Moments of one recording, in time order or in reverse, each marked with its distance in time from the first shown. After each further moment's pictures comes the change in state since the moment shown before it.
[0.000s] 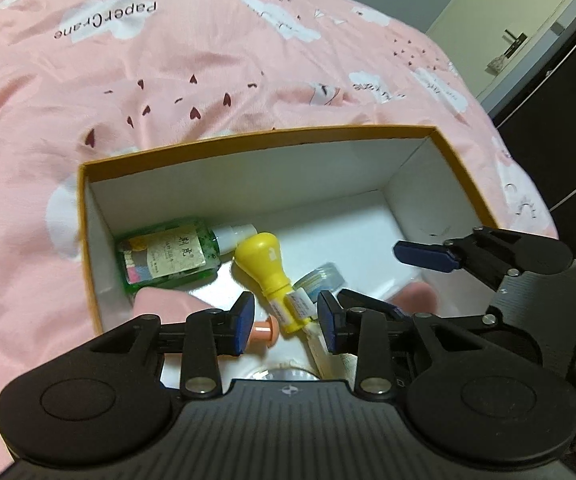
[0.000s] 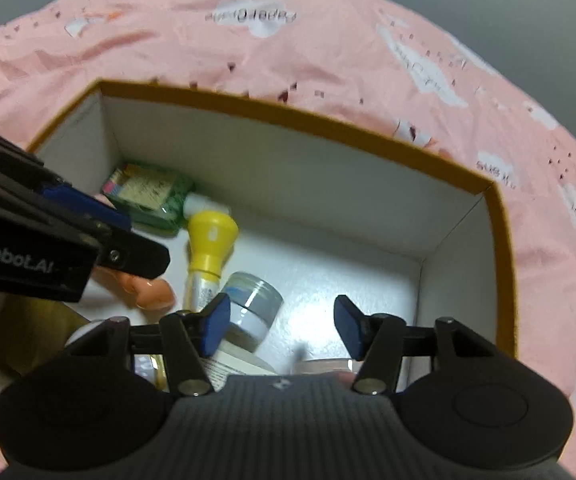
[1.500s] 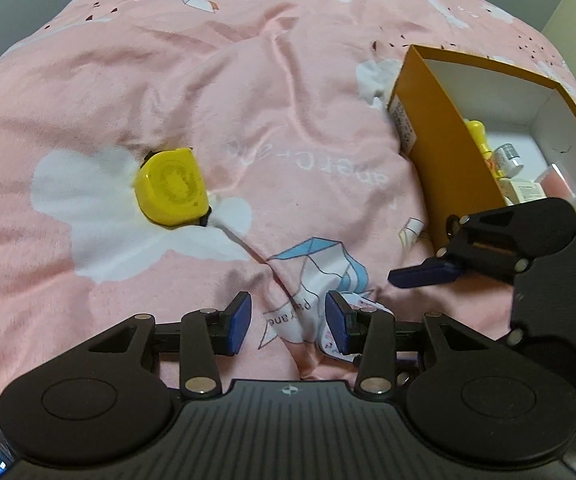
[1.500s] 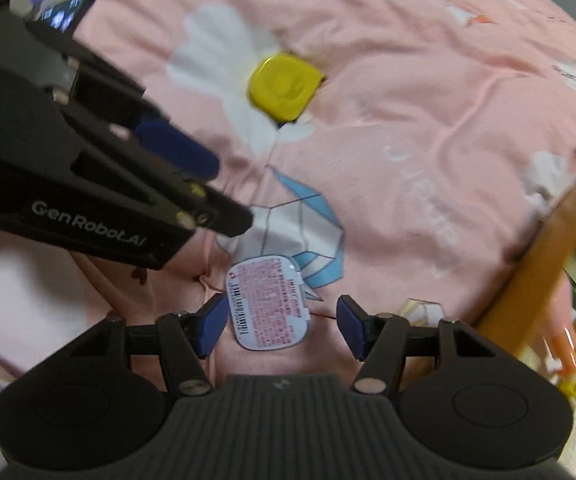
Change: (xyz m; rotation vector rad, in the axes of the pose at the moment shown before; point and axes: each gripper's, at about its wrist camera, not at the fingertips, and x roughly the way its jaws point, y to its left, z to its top) left arm -0.131 0.113 -0.151 -0.135 0.040 0.368; right arm -0.037 0.242 -0.015 -0.458 0.080 0.547
